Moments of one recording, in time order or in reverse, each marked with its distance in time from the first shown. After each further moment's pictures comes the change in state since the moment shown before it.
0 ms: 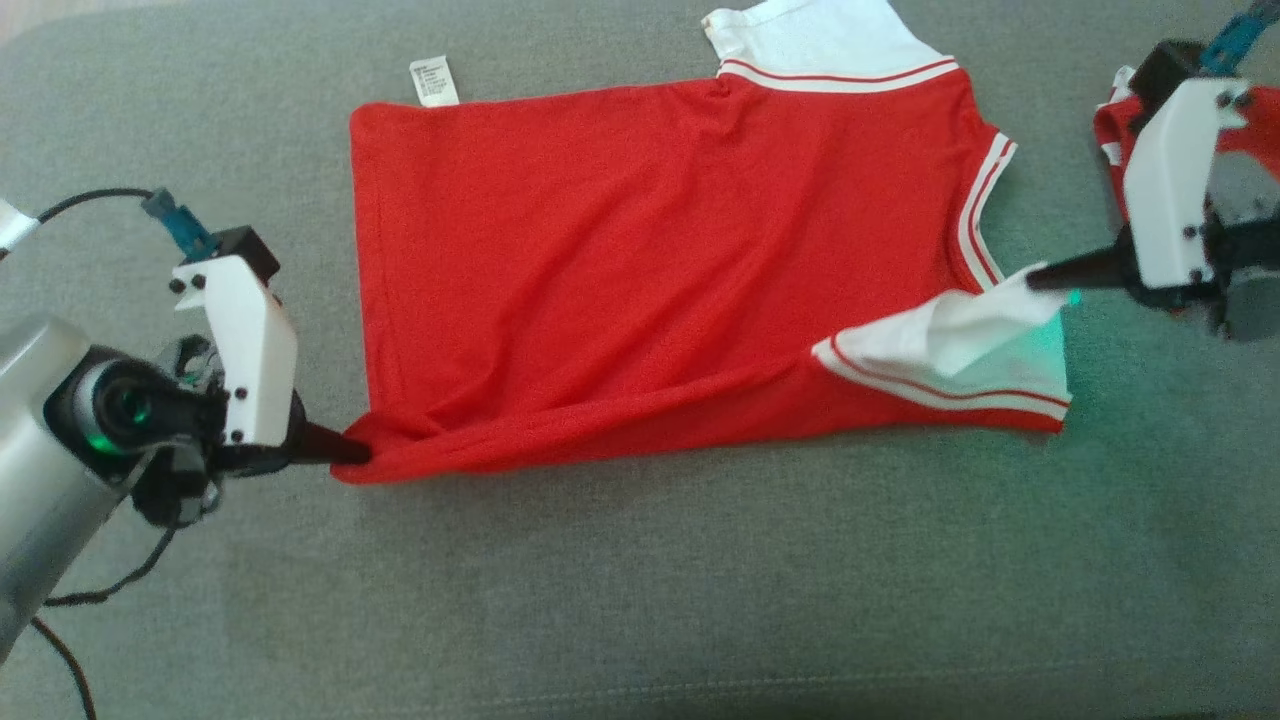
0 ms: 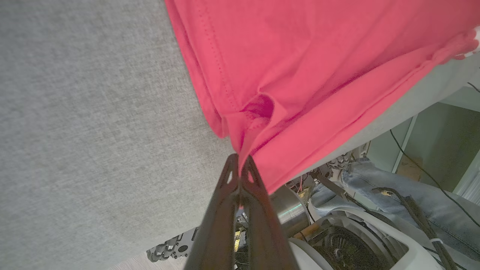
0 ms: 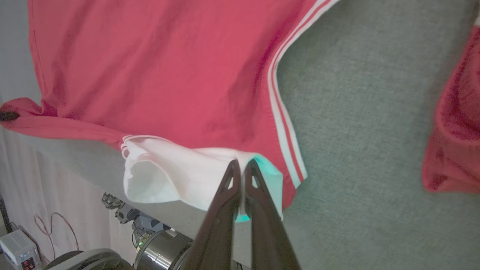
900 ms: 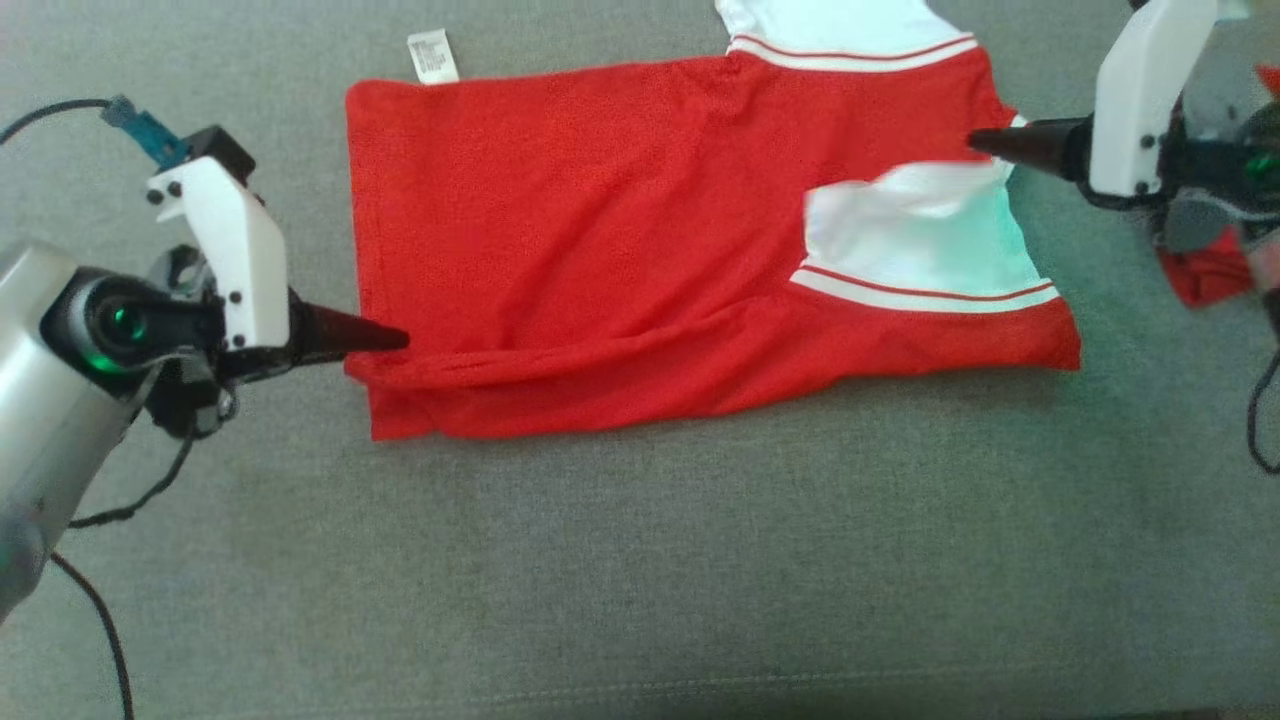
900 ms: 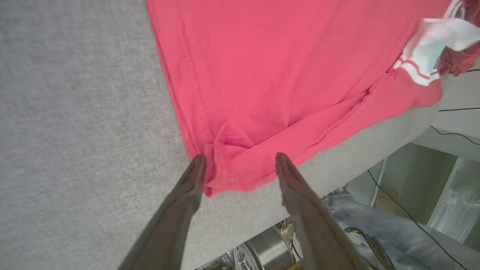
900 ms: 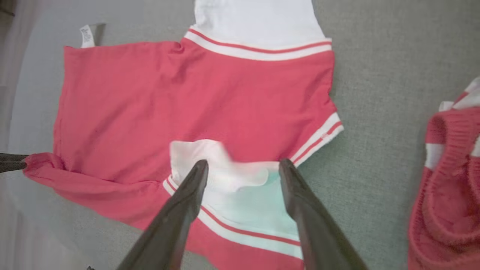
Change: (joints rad) left arm -0.096 -0.108 0.065 0.168 -0.012 -0.038 -0.053; right arm -0.068 0.169 -0.206 0.089 -0.259 0.000 -0.176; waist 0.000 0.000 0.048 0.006
